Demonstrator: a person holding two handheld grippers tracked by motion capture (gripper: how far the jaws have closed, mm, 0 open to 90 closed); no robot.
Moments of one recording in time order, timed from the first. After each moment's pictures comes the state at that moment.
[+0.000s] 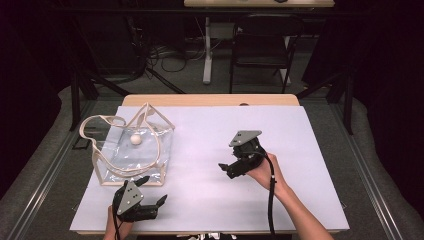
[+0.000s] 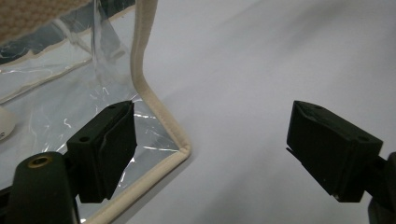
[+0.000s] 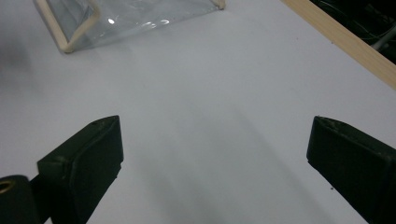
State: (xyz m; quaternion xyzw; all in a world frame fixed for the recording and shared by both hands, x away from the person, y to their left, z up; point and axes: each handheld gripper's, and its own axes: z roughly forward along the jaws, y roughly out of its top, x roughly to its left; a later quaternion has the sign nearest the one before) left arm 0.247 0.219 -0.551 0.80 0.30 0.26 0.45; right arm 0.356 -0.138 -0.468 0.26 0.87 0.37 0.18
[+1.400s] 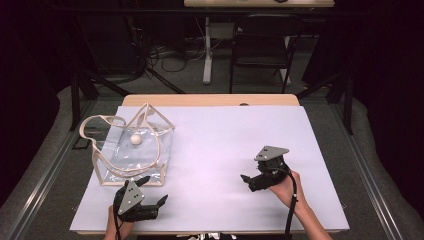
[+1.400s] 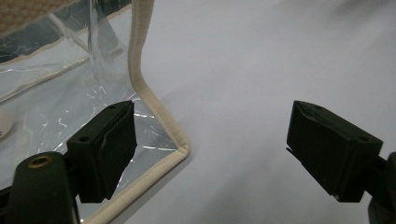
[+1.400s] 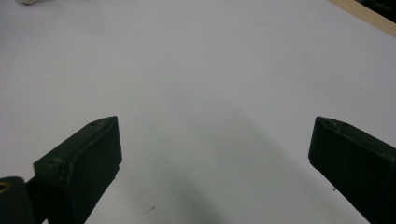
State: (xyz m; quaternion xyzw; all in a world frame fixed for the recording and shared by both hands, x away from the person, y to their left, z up) left arm 0.248 0.218 -0.552 0.80 0.30 0.26 0.45; right arm 0.324 -0.199 -0.501 0.32 0.85 0.36 0.20
